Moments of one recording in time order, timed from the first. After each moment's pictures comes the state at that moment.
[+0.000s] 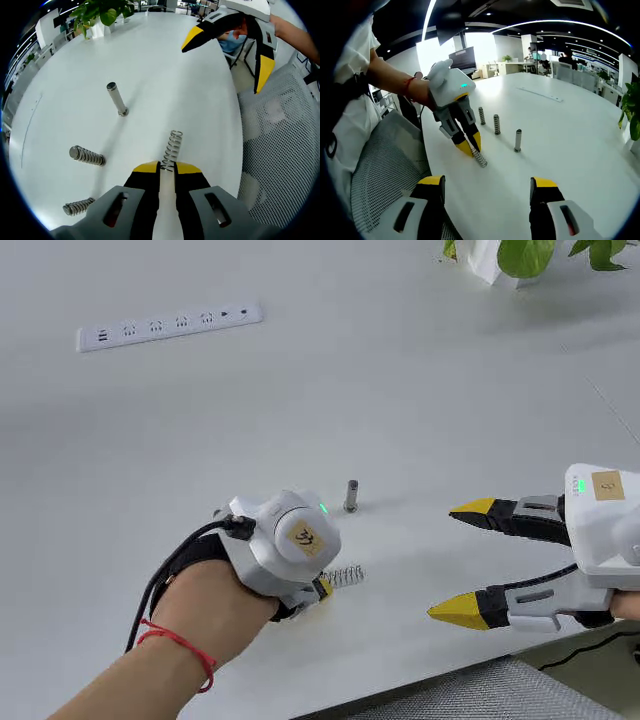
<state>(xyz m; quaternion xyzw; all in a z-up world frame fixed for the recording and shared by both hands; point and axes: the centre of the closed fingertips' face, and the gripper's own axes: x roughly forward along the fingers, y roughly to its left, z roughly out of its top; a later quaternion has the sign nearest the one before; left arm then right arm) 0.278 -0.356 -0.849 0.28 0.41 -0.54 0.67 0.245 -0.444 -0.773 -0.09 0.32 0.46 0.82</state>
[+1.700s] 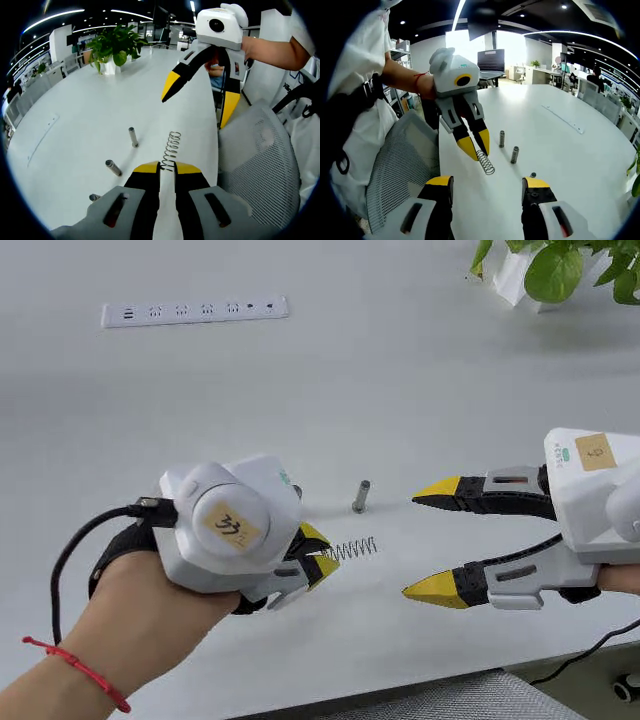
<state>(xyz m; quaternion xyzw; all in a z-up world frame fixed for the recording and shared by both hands) 0.272 -0.347 -0.751 0.17 0.30 -0.57 0.75 0.256 -0.392 -0.718 -0.16 0.28 0.55 0.77</state>
